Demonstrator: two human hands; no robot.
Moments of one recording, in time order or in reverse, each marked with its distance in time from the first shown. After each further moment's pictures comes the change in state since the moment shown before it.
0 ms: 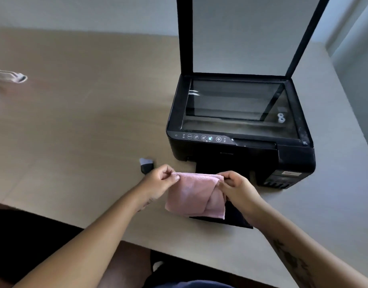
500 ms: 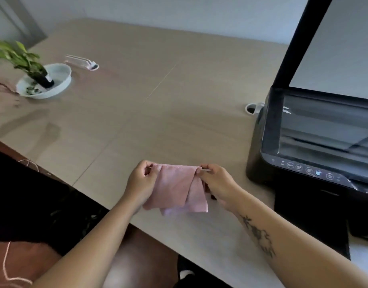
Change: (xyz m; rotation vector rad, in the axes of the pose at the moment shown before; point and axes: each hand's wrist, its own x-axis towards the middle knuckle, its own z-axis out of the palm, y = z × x) left_hand -0.034 -0.090 -0.194 -0.046 0.705 -0.094; right_hand 0.081 -0.089 0.245 -0.006 -0.264 0.099
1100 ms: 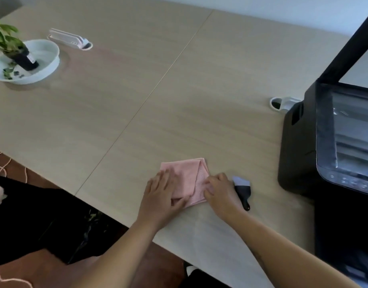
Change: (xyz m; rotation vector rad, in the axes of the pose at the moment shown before) left_hand 0.049 -0.106 0.007 0.802 -0.301 0.406; right_hand 0.067 0.050 0.066 -0.901 0.097 -0.154
